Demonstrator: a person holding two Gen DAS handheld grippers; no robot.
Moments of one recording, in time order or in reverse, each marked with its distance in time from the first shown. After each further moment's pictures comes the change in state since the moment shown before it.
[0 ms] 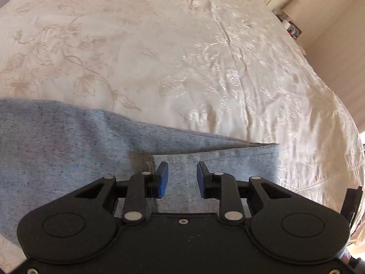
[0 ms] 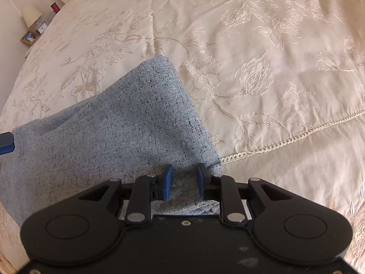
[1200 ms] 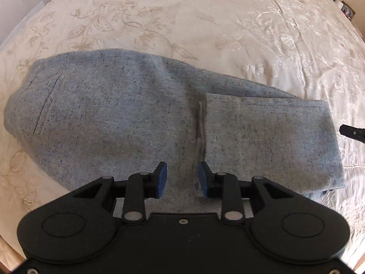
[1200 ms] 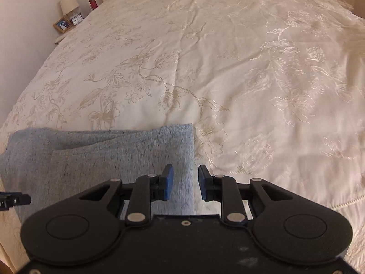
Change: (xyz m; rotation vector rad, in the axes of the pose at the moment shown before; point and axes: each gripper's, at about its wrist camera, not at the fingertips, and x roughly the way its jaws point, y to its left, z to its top) left arm -0.007 -0.020 -0.070 -0.020 0.067 0.359; right arm -0.034 -0.013 0.049 -0.224 -0.106 0.063
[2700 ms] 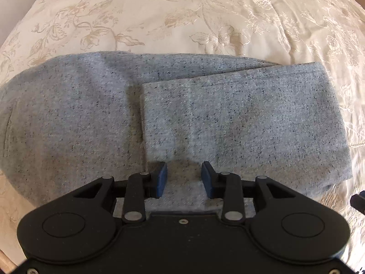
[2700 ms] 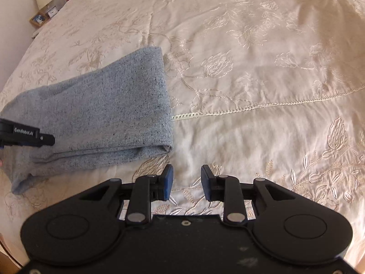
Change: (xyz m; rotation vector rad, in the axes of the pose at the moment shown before) left arm 0.042 -0.062 0.001 0.132 0.065 0.048; right arm -0.047 -0.004 -0.097 0.114 0.080 -0.109
